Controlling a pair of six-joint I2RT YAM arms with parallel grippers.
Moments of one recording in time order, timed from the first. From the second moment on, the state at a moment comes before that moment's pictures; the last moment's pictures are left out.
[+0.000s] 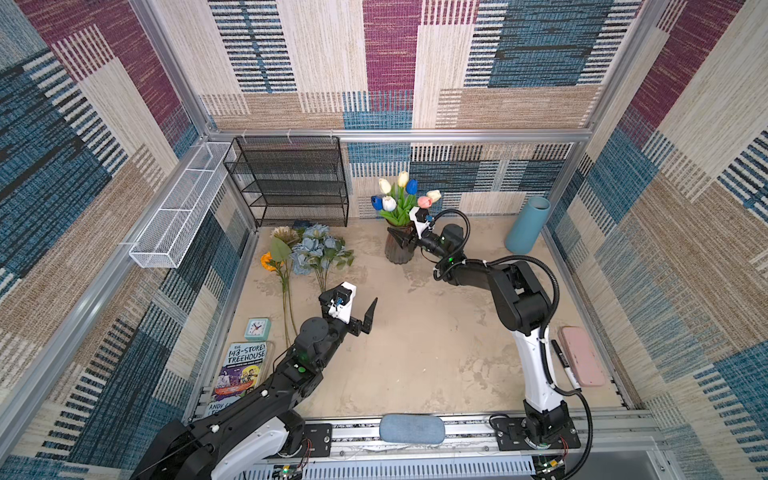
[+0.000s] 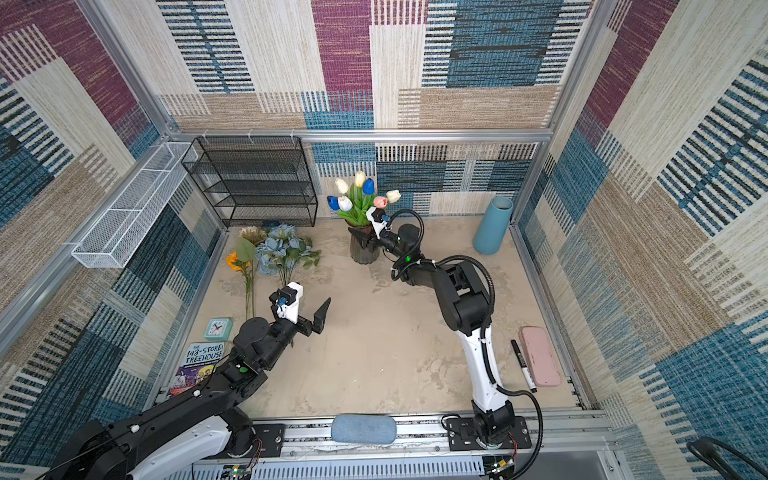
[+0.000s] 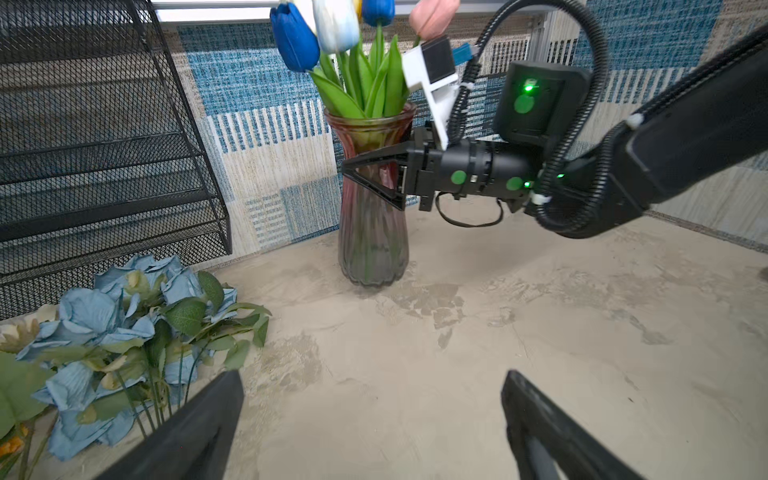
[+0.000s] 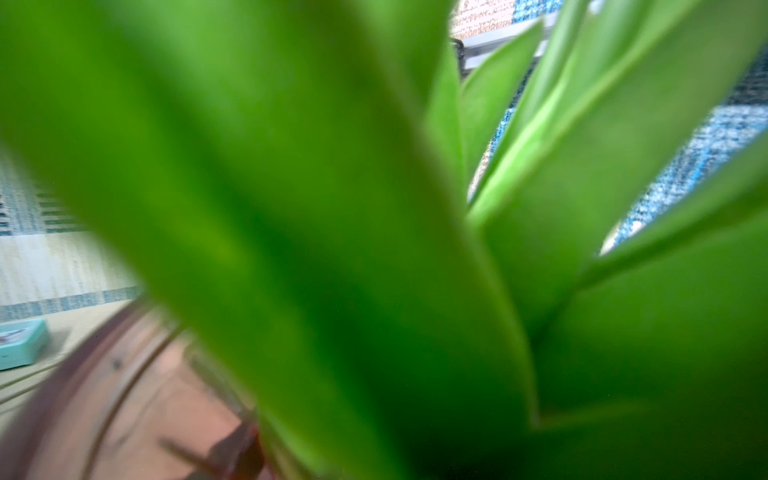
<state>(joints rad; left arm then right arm) -0.61 0.94 0.30 0.61 -0.16 0.08 0.39 2.34 1.61 0.95 -0.59 -0.01</state>
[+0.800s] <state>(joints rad) -0.60 0.96 0.32 0.61 -0.18 0.08 0.35 2.86 2.49 0.57 -0.59 0.00</state>
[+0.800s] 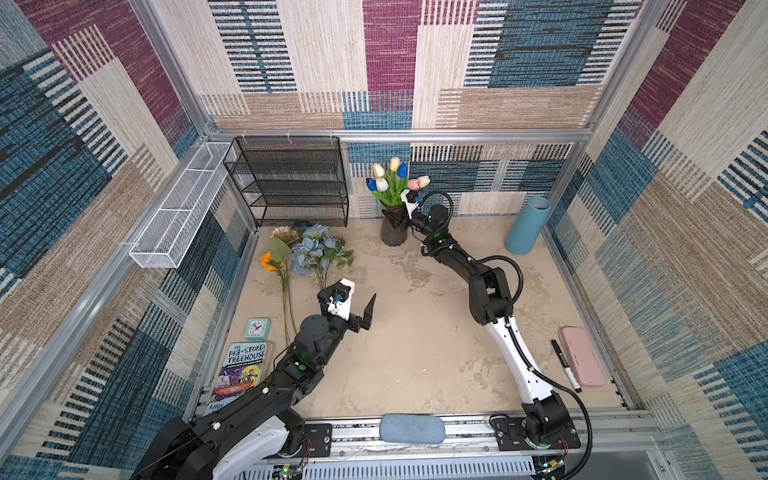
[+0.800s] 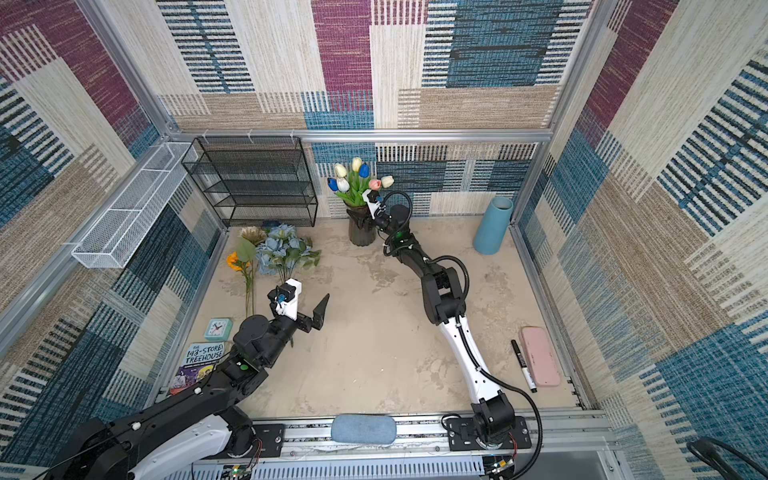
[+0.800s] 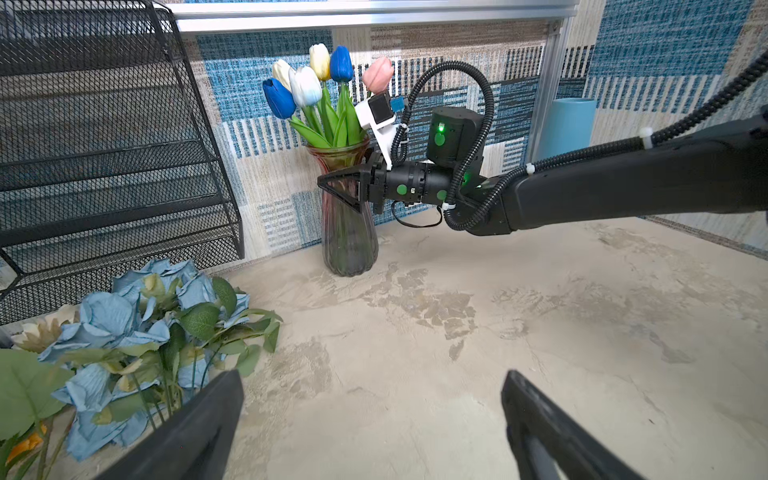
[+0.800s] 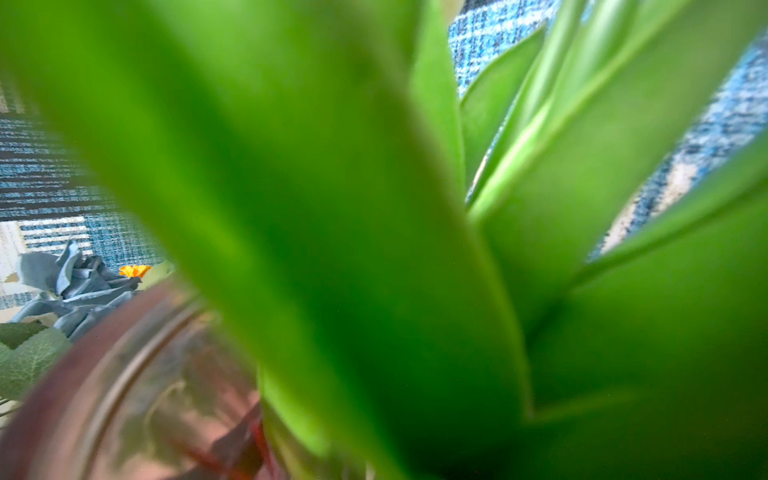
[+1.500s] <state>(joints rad) -0.60 0.91 0.35 0.59 -0.16 0.08 0.33 2.51 1.79 0.82 -0.55 -0.01</state>
